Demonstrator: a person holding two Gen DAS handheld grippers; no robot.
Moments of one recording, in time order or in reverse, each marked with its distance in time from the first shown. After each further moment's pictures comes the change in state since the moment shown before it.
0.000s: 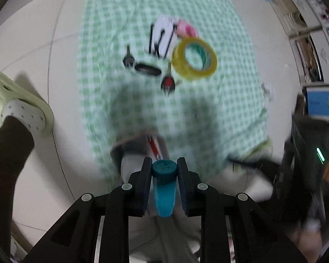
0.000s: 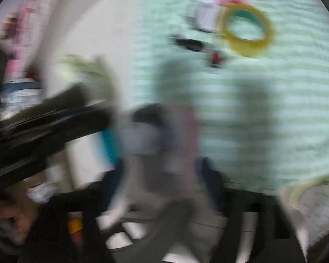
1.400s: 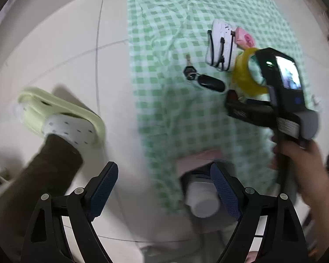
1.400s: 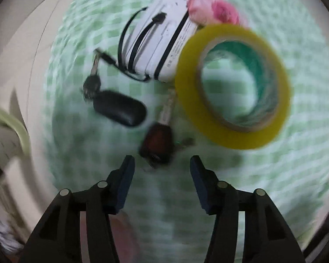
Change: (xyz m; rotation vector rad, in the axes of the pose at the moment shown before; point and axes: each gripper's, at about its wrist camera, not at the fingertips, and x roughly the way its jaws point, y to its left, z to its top) left arm 0.016 0.028 0.071 -0.005 0.017 0.322; right arm 0.120 -0.011 0.159 0.025 -0.065 -0.259
